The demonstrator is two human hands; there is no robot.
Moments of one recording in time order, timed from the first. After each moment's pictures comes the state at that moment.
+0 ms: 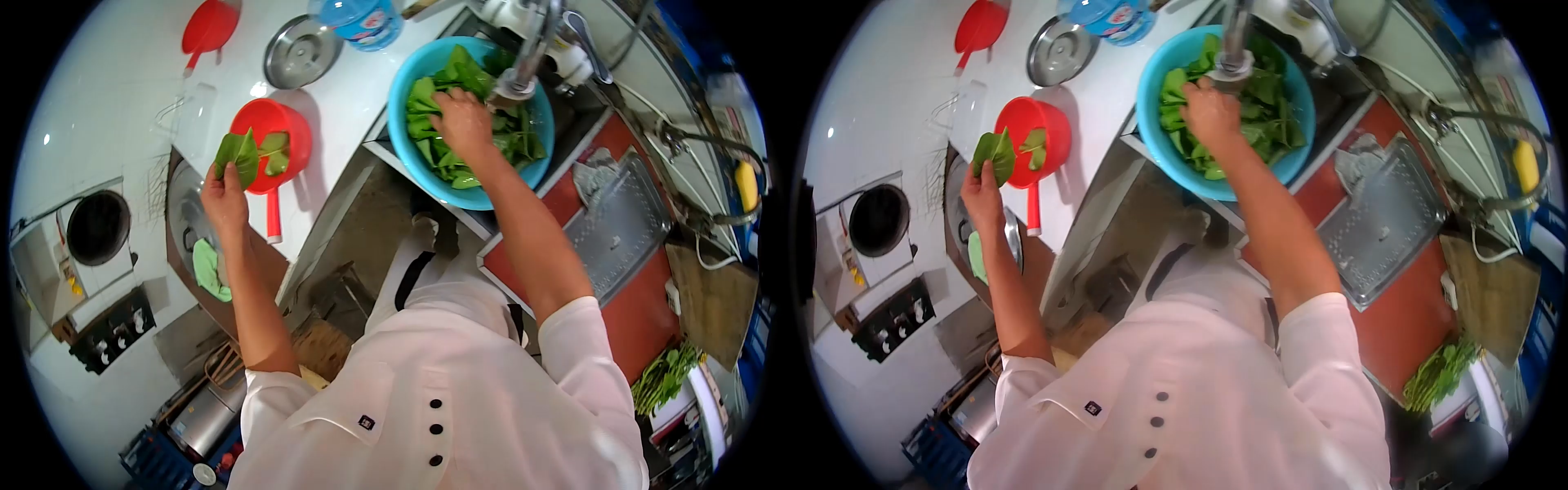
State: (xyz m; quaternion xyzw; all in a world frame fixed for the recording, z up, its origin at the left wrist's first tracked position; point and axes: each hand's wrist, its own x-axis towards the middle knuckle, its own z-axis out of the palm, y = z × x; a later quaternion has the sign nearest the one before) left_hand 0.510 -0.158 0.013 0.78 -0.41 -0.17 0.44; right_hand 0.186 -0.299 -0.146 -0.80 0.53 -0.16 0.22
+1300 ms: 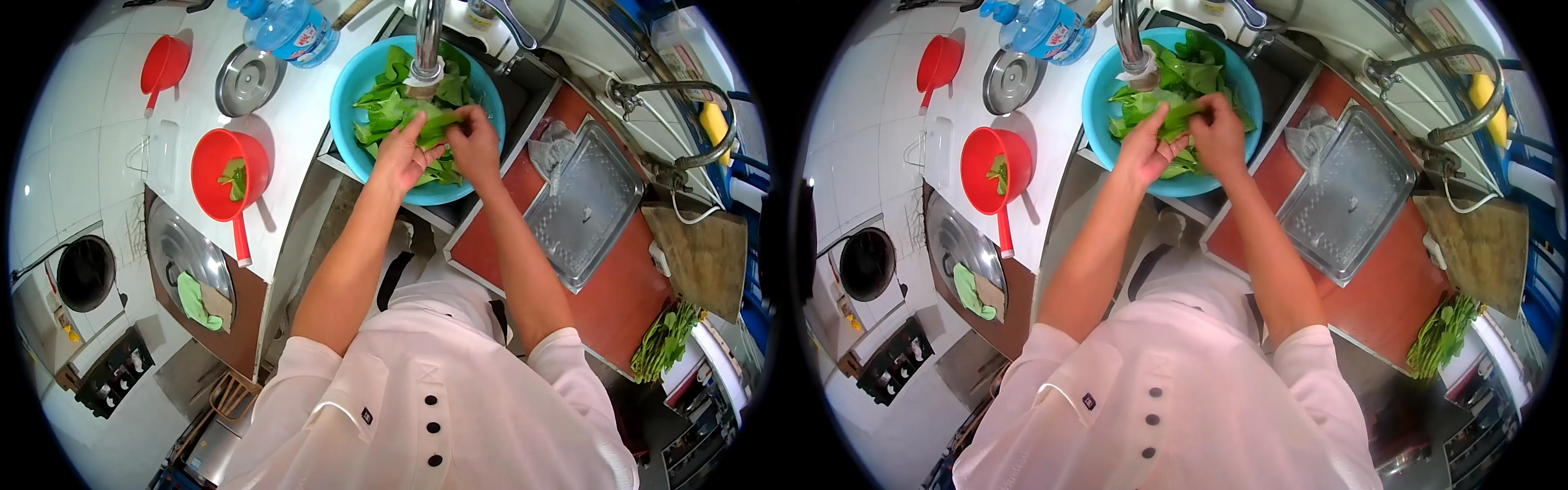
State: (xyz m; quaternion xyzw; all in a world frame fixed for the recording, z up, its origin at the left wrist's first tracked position) left_hand 0.230 -0.253 -0.108 0.46 0.04 -0.76 0.47; right_hand 0.093 -0.258 -0.129 -0.56 0.54 -0.43 0.46
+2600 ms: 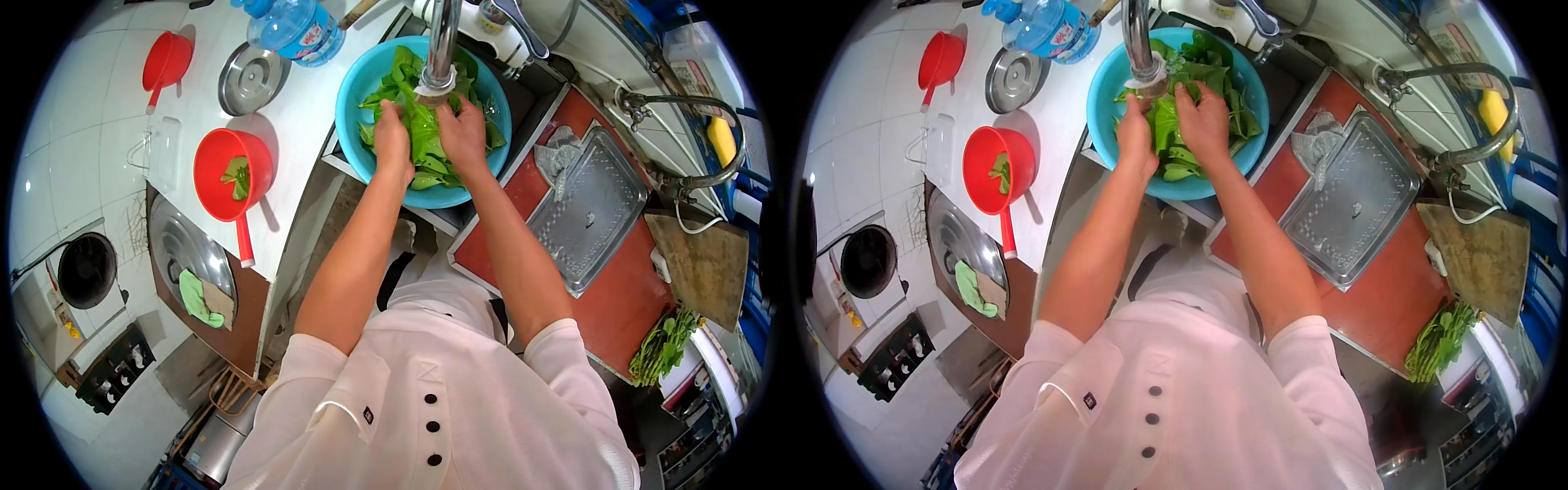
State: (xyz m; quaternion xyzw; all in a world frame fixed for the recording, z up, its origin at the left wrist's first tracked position) left_hand 0.231 -0.274 -0.106 0.63 -0.03 -0.58 0.52; right_hand 0.132 -0.284 -0.125 -0.38 0.59 -0.45 0.55
